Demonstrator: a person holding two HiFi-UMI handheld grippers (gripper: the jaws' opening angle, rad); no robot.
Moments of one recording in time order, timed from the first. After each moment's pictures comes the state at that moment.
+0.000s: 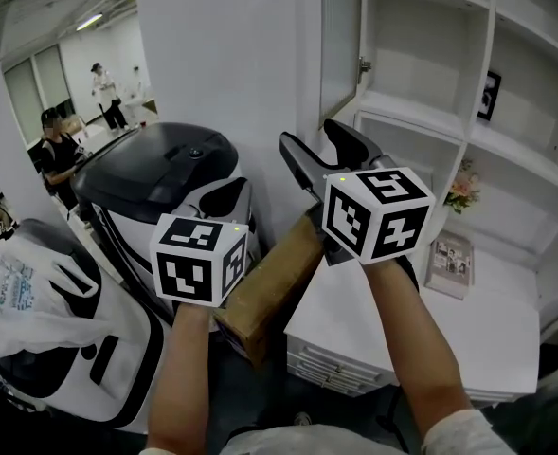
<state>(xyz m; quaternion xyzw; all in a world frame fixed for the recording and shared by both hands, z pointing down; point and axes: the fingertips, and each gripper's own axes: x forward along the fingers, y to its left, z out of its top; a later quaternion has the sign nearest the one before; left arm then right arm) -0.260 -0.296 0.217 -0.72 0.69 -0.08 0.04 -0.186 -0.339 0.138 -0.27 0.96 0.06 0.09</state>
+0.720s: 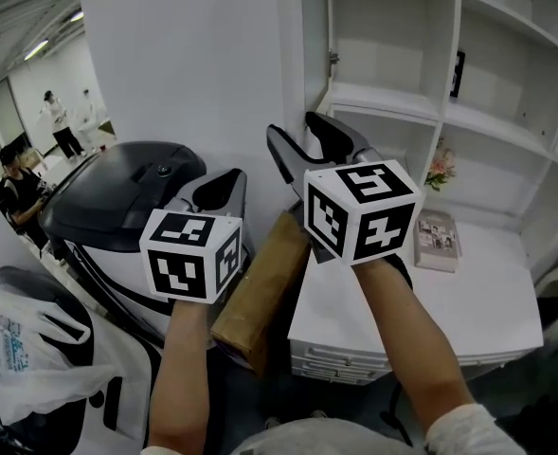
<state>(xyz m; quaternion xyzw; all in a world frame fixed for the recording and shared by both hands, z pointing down) -0.262 -0.334 0.207 -0.78 0.62 -0.07 0.06 -0.193 -0.351 0.134 -0.36 0.92 0.09 0.09</state>
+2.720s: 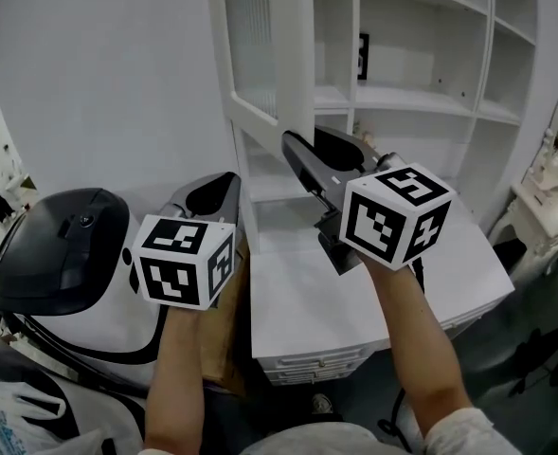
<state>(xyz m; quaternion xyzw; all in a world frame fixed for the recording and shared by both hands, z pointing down) -0.141 -0.387 0.203 -0.87 0.48 -0.05 0.08 -0.057 -0.361 0.131 -0.43 0.89 0.07 0.10</state>
